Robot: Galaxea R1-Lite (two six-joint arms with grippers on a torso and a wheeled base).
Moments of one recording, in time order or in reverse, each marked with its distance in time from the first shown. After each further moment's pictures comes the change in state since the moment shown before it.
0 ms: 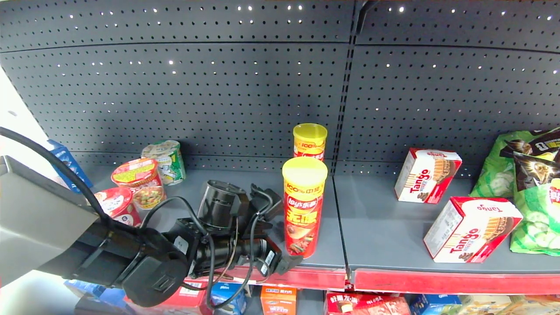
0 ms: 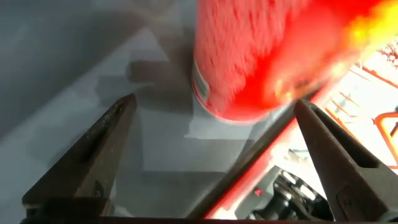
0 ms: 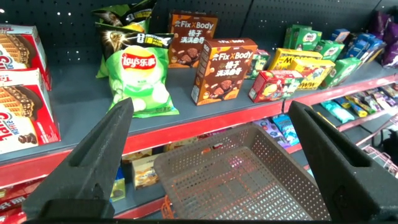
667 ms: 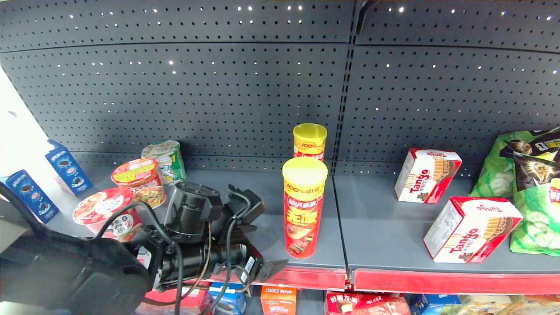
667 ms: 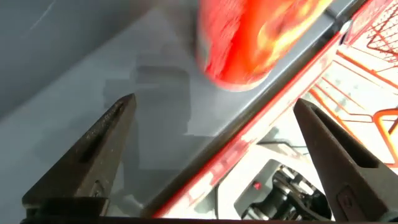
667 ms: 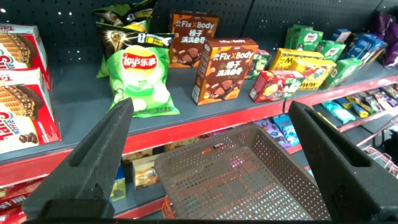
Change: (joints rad) left arm 0.041 -0.134 0.129 0.001 0.005 0.000; right arm 0.001 0.000 0.003 0.000 0.001 0.000
